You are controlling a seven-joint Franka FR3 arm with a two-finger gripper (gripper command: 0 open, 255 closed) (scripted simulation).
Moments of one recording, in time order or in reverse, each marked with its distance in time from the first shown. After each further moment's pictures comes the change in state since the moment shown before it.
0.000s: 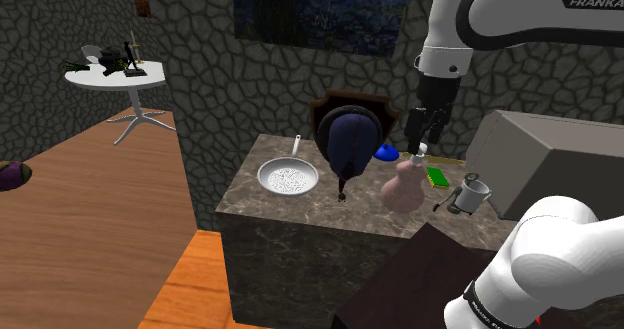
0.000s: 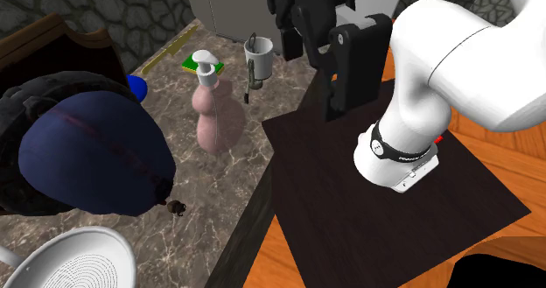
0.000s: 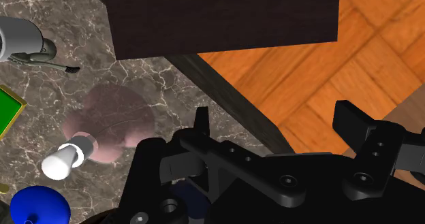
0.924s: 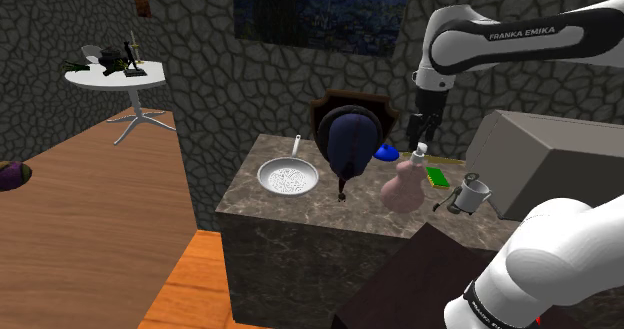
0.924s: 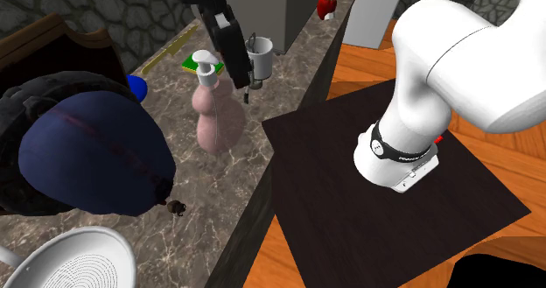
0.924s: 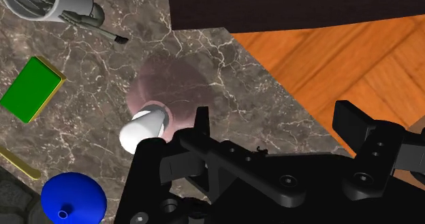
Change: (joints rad) arm -0.087 0.220 -0.210 0.005 -0.178 0.220 -0.245
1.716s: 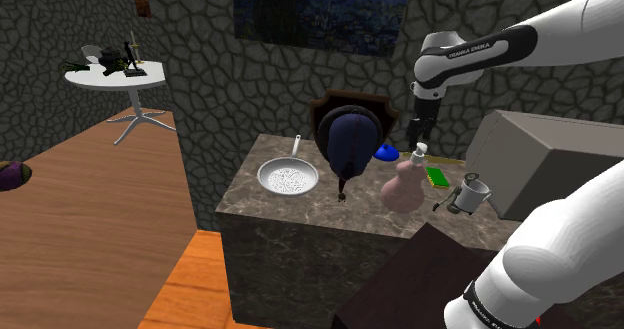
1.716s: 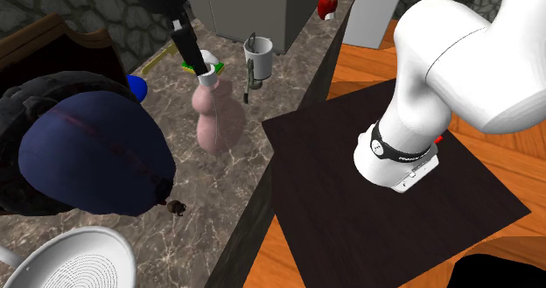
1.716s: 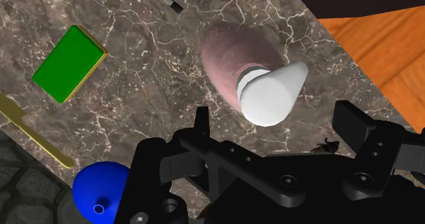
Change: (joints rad) arm -0.047 0.308 -0.170 0.124 -0.050 0.207 -0.210
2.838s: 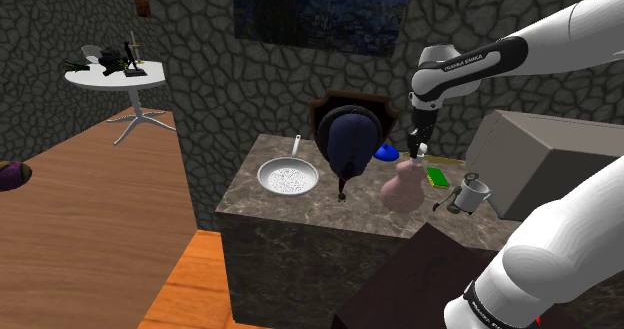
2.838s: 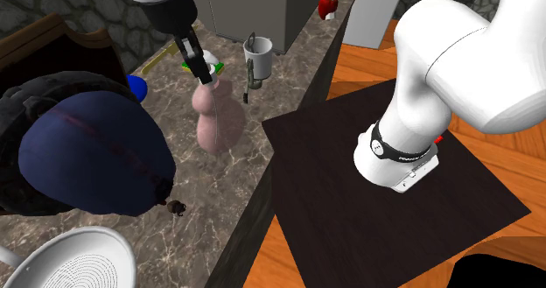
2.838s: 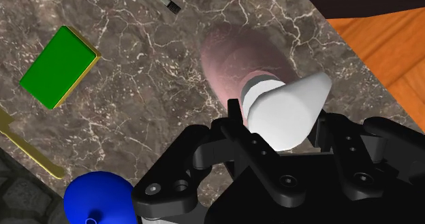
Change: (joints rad) arm -0.005 0.028 -0.014 -0.061 -0.003 0.089 -0.004
